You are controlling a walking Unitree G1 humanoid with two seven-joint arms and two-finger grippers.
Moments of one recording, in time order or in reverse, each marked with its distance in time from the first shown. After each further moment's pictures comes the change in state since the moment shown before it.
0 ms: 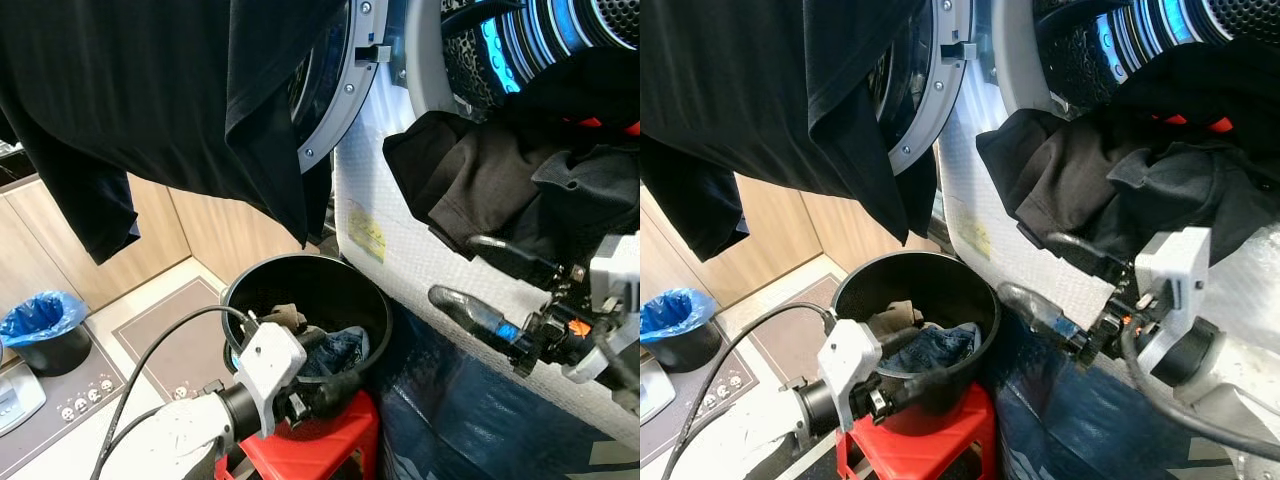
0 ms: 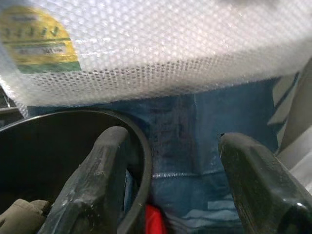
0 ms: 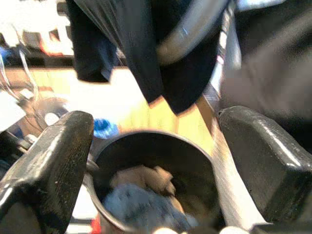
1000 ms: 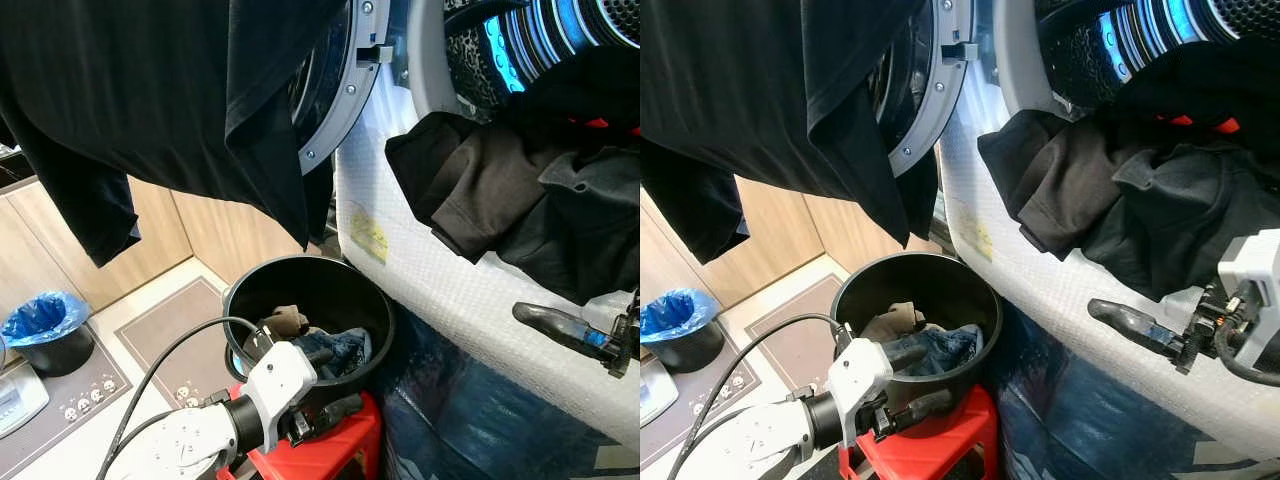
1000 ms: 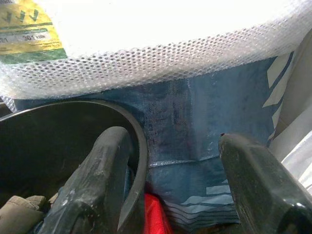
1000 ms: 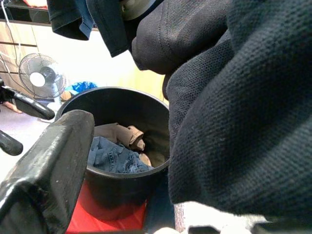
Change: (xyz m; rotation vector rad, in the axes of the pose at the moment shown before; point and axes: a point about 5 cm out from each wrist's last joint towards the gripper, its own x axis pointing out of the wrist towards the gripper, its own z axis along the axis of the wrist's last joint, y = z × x) left arm 0.000 -0.003 -0.008 0.027 0.033 -0.042; right arm -0.050 -0.054 0.000 -0.066 0.117 0.011
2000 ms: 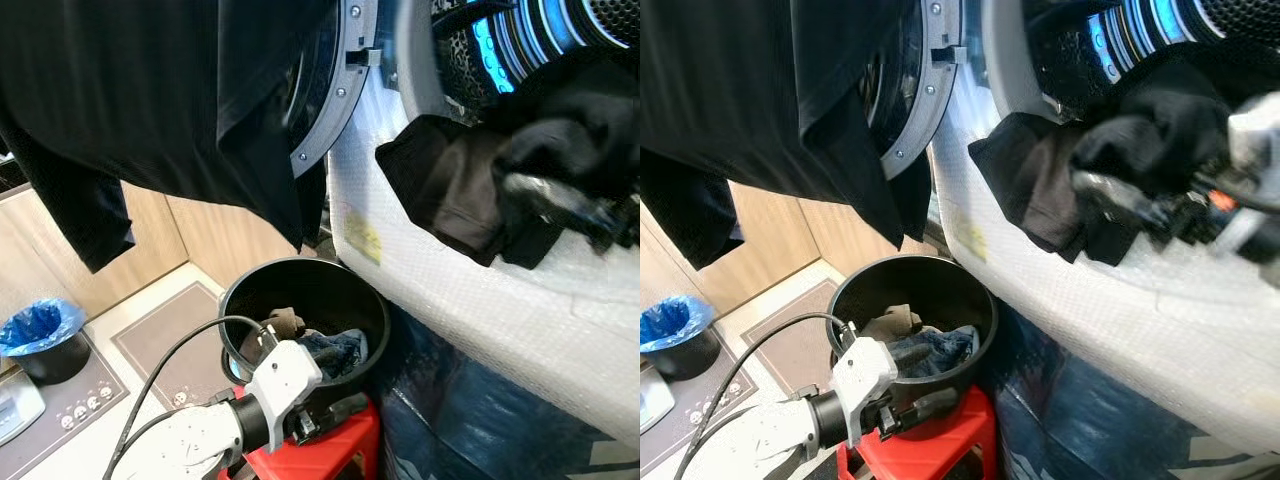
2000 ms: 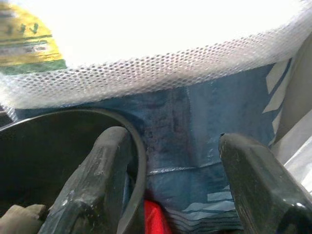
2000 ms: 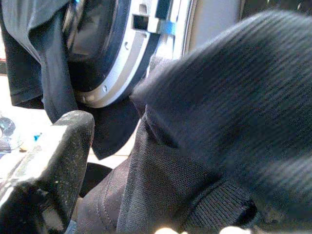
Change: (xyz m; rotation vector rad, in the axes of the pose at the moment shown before) left arm 0.004 -0.001 0.002 0.001 -0.019 -0.003; right arm 0.040 -0.019 0.088 -0.067 -0.157 -0.140
